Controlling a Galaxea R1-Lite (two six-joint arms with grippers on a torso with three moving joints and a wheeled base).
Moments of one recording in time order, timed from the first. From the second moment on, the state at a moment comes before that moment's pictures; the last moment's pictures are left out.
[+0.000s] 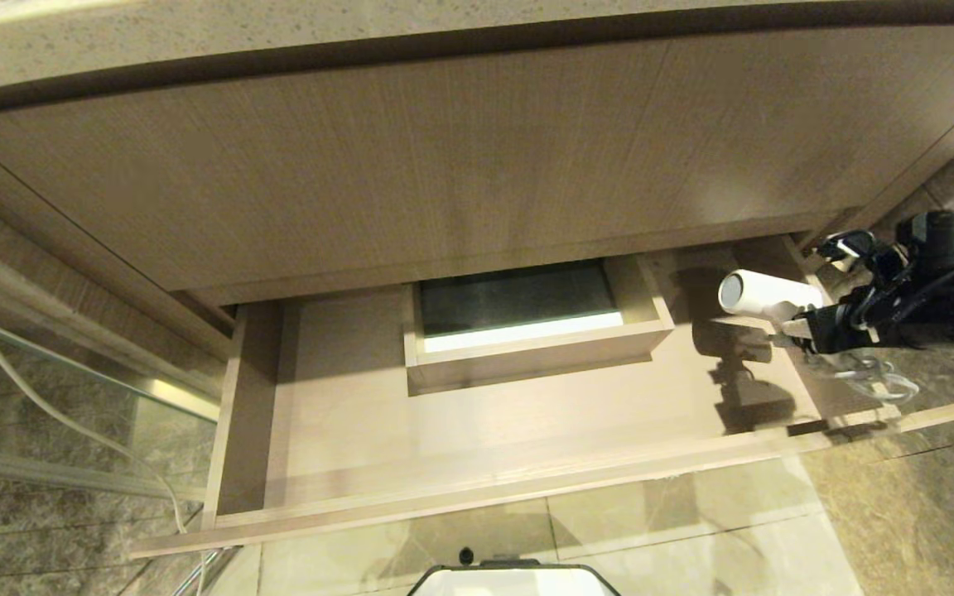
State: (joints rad) left arm 0.00 0.00 0.00 0.00 0.00 0.00; right arm -0.19 1.86 -1.10 -0.18 0.15 -0.34
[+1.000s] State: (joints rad) left arm 0.00 0.00 0.00 0.00 0.00 0.00; right arm -0.21 1.33 -0.87 0.01 0.12 -0.46
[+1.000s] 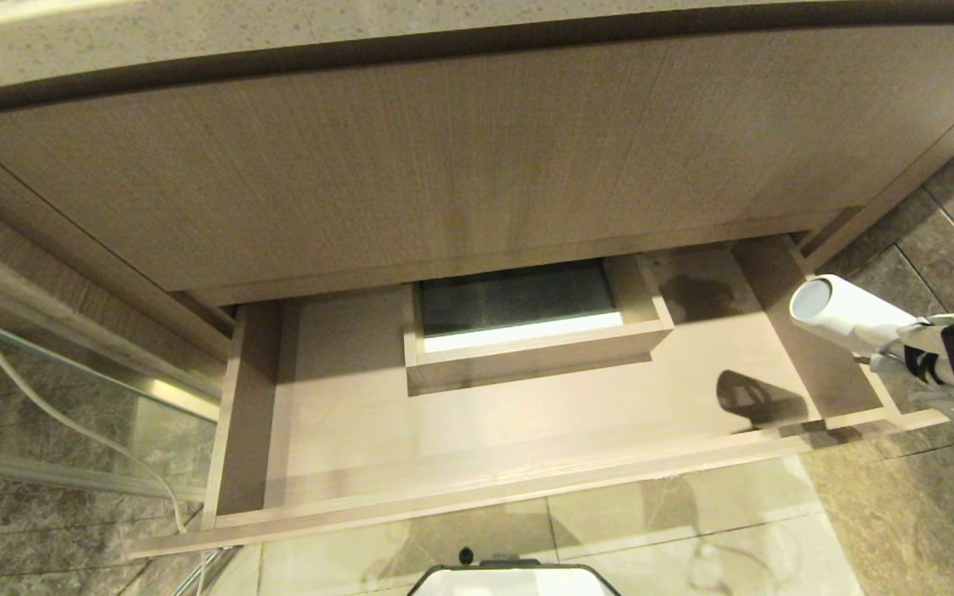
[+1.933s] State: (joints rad) left arm 0.00 0.00 0.00 0.00 0.00 0.01; right arm -0.21 1.26 -0.87 0.08 0.13 -0.48
